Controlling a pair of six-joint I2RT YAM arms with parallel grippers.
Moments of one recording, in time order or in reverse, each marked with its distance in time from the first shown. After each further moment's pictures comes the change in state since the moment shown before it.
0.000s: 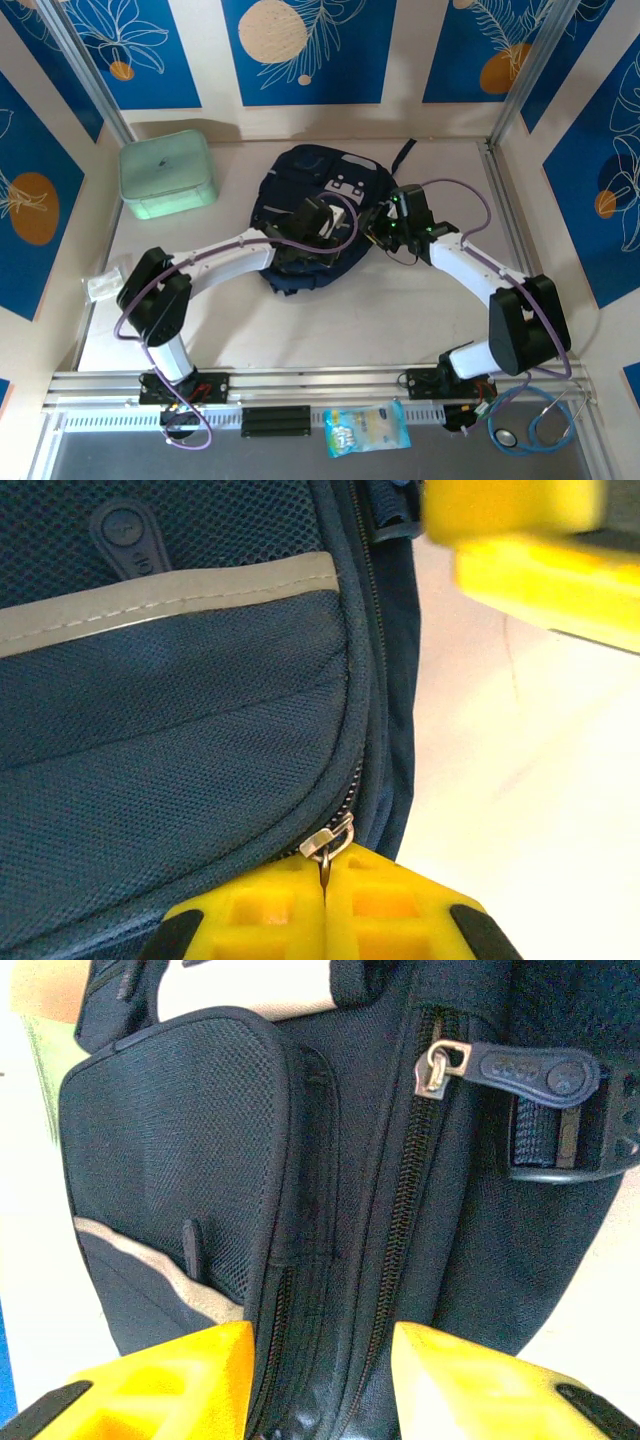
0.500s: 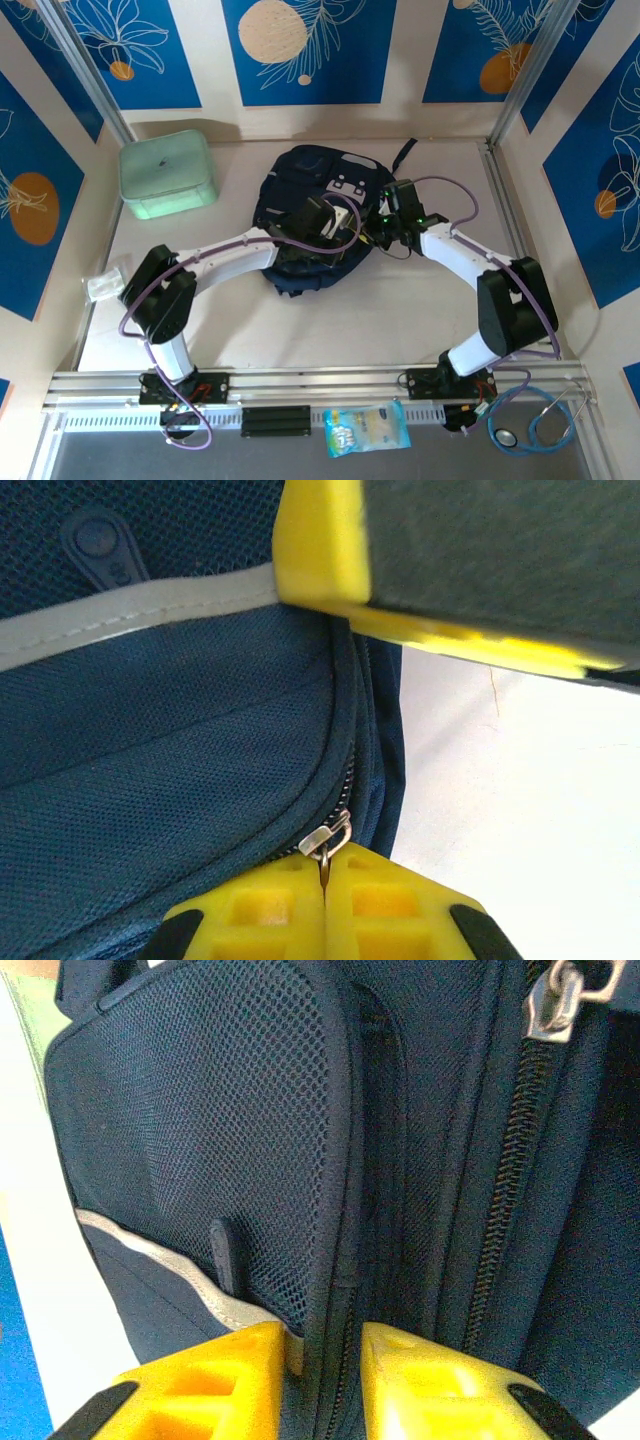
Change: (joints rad) left arm 0.000 0.022 0.014 0.005 0.035 0.029; right arm 0.017 0.105 0.068 -0.002 -0.078 0.013
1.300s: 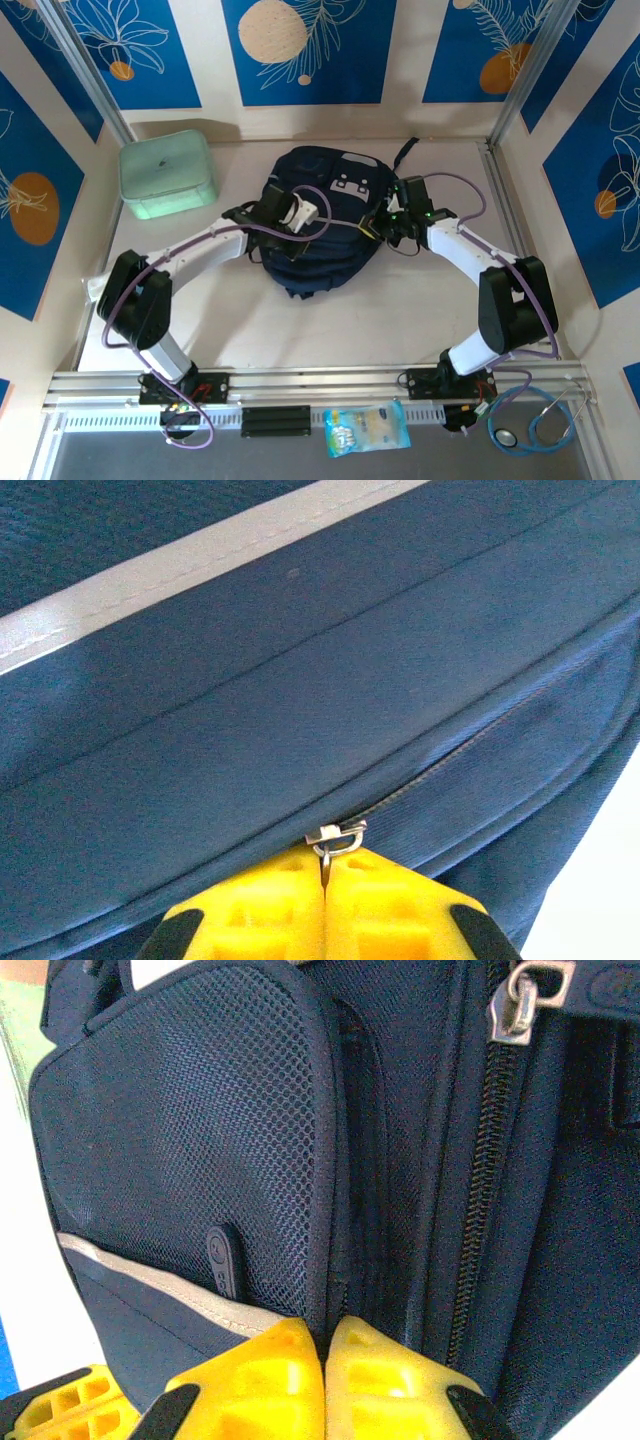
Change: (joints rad) left arm 0.215 -0.111 -0.069 -0.166 0.034 0.304; right arm -0.086 0.000 0.039 -0.093 -0.024 -0.105
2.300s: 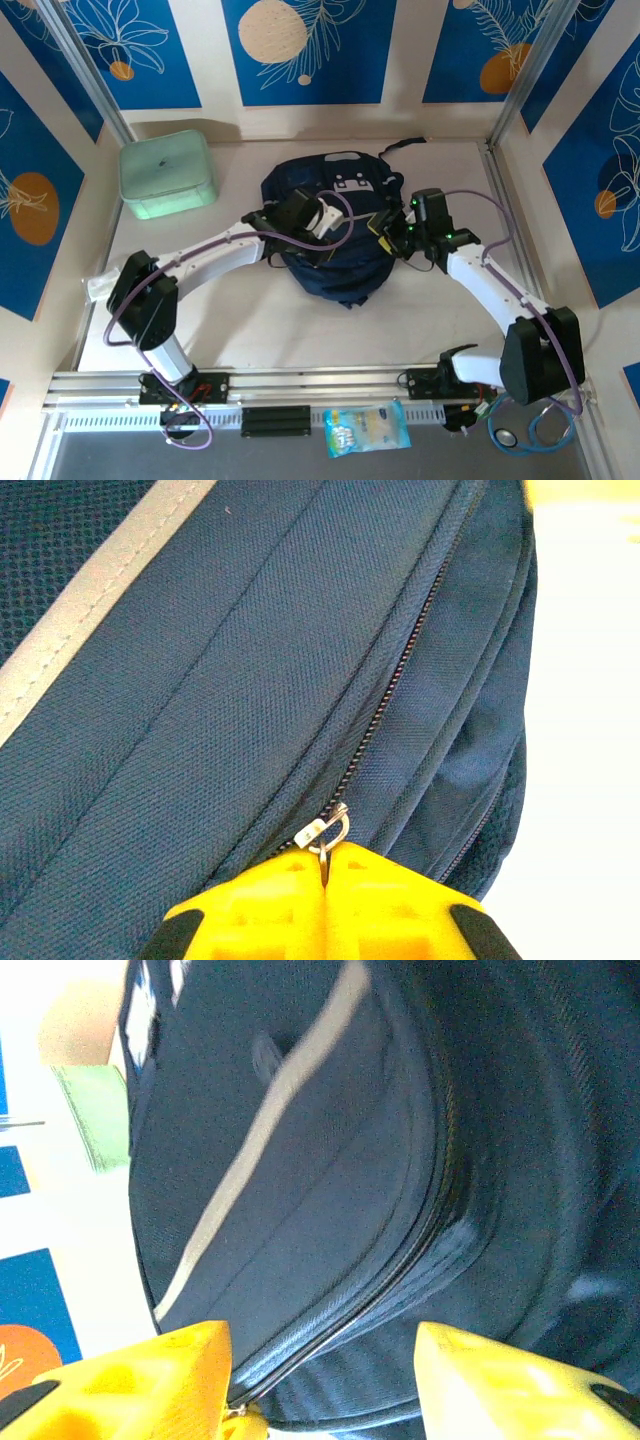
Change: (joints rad) left arm -0.168 0.043 0.092 0.004 0.047 -0.109; right arm 0.013 -0.270 -0.161 -0.018 0.056 0.238
